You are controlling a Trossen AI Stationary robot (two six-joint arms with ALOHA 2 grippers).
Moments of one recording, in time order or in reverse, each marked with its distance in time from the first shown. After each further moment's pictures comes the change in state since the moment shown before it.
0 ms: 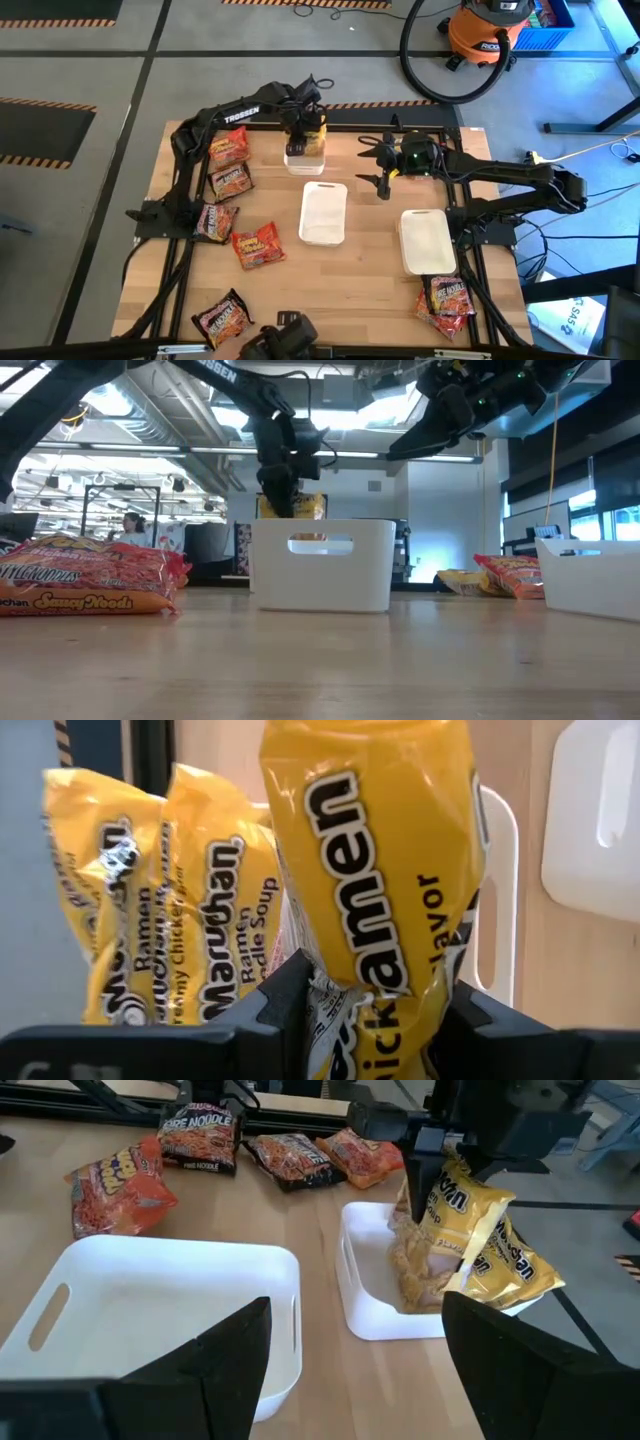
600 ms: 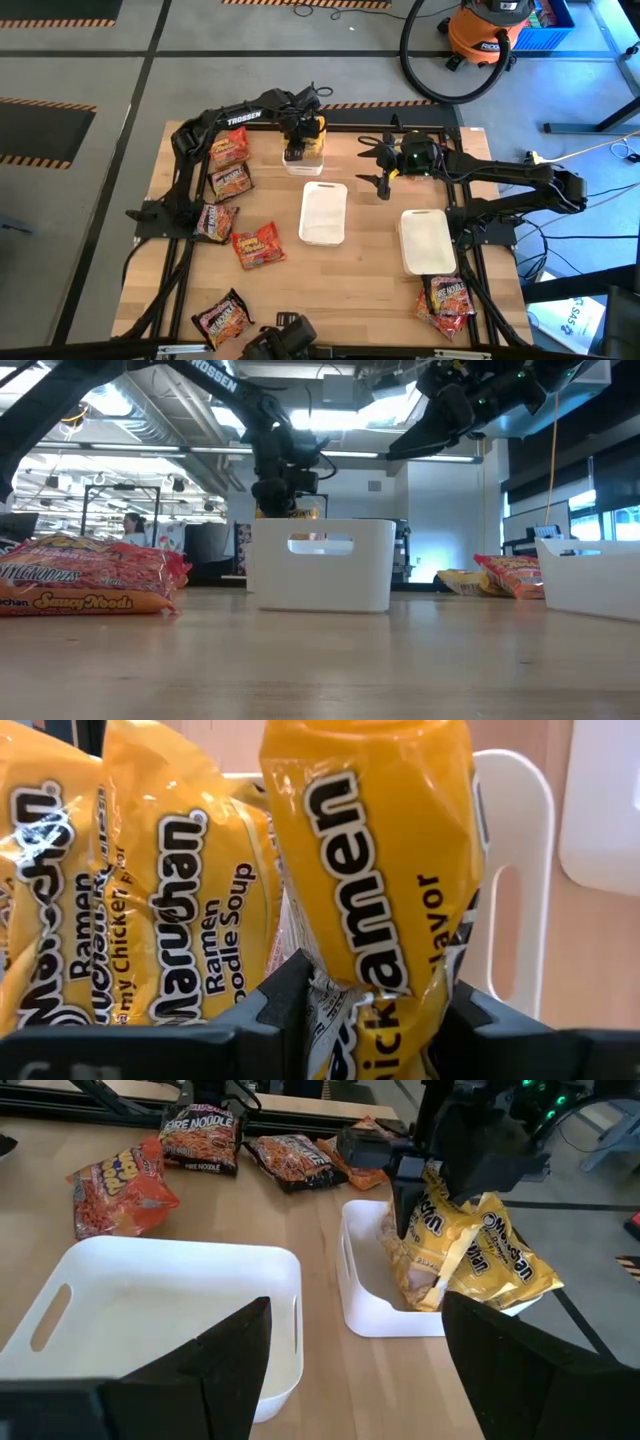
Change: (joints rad) left arm -0.001 0.002 -0.098 0.068 -0.012 0.017; right arm 0.000 0.000 0.000 0.002 0.000 0.002
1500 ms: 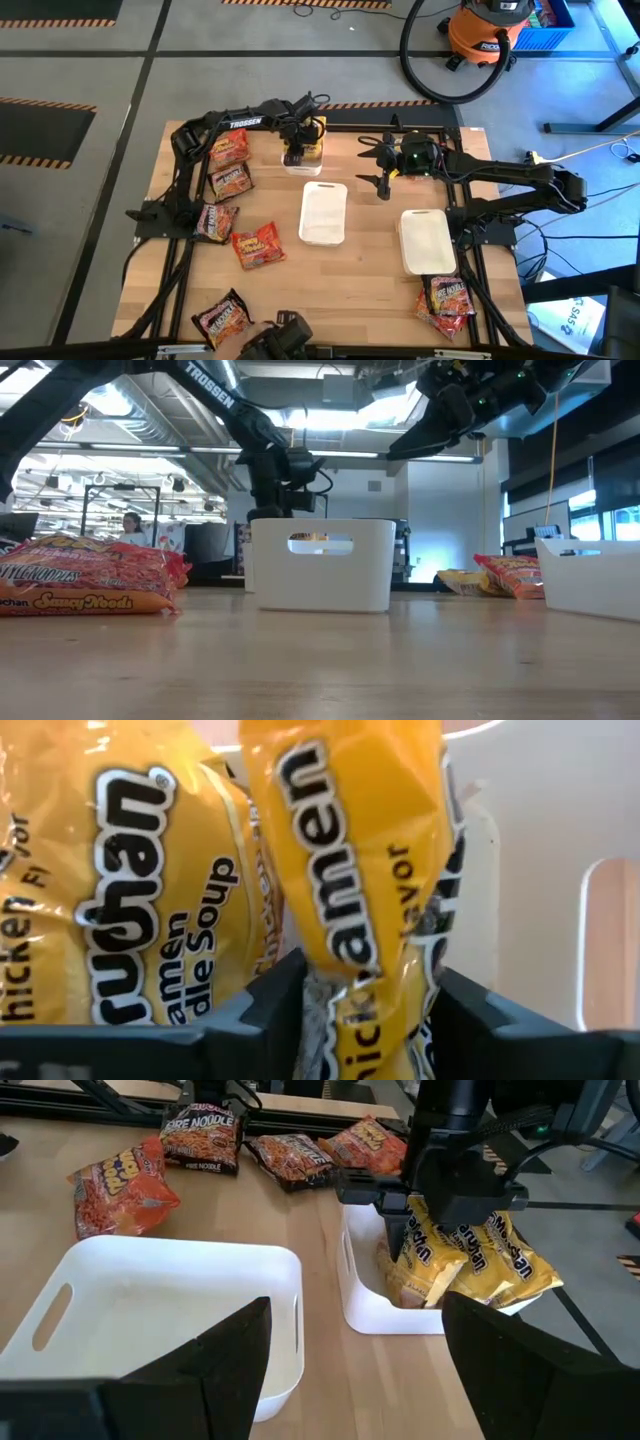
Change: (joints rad) left arm 0.011 0.000 -0.162 0.207 -0.020 0.058; right arm 0.000 0.000 0.000 -0.002 -0.001 0.000
